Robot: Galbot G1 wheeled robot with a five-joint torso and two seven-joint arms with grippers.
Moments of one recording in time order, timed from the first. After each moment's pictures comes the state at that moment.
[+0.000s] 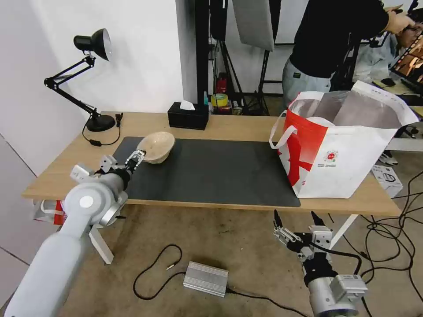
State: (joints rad) left arm 0.86 -1.03 -0.37 -1.96 -1.67 0.23 -0.88; right arm -1.71 0.83 0.19 2.40 0.40 0.01 0.73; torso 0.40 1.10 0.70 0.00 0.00
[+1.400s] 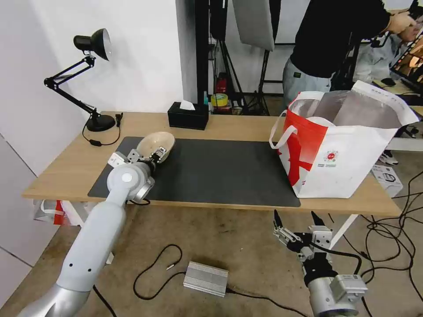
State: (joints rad) left arm 0.66 -1.17 -0.24 -1.67 -1.58 0.23 -0.87; right arm -1.71 0.83 0.19 2.40 0.40 0.01 0.73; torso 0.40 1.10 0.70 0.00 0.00
